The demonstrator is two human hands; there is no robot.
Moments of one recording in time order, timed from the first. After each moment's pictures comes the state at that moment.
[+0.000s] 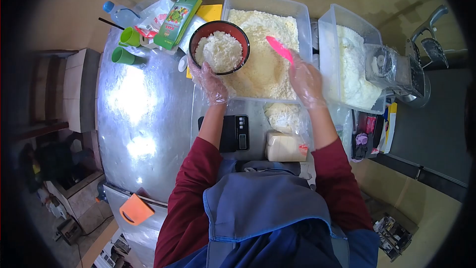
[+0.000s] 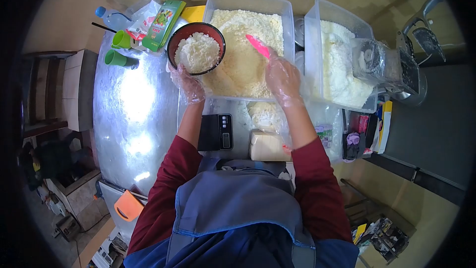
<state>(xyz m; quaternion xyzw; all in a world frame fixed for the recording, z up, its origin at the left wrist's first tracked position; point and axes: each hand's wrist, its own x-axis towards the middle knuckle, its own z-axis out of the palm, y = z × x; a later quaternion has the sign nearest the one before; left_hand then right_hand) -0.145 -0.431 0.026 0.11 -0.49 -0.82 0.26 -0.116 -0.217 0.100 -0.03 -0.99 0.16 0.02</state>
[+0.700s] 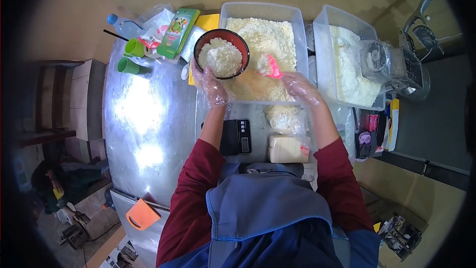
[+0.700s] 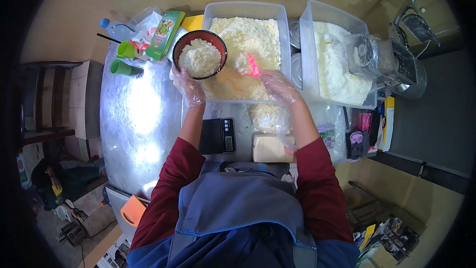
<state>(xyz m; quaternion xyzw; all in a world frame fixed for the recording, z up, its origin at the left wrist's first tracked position) -0.149 -0.429 0.022 0.11 -0.53 -0.80 0.25 -0.106 -0.178 0.055 -0.10 -0.72 0.65 -0.24</state>
